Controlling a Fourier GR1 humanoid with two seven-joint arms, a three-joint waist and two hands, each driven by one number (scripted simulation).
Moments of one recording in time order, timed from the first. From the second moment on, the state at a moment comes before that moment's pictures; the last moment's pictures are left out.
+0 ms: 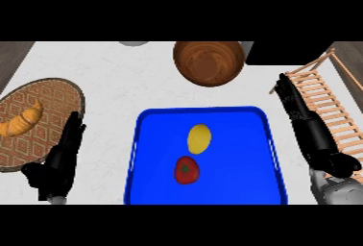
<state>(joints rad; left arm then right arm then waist) 0.04 0.43 -0.31 -1.54 0.34 0.45 -0.10 -0.16 -0.41 0.25 -1.65 -0.14 -0.18 -0.10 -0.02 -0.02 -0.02</state>
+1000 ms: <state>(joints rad) -0.23 0.50 -0.23 -1.52 0.42 0.31 0.12 -0.57 -0.16 0.57 -1.66 0.74 -0.38 0.81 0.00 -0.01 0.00</state>
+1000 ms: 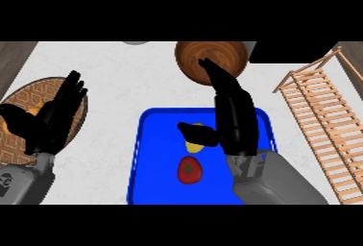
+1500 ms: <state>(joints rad) -0.25 0.49 -0.24 -1.50 0.42 0.29 0.12 -0.73 -0.08 0.73 -1.41 0.86 0.08 1.12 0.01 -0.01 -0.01</state>
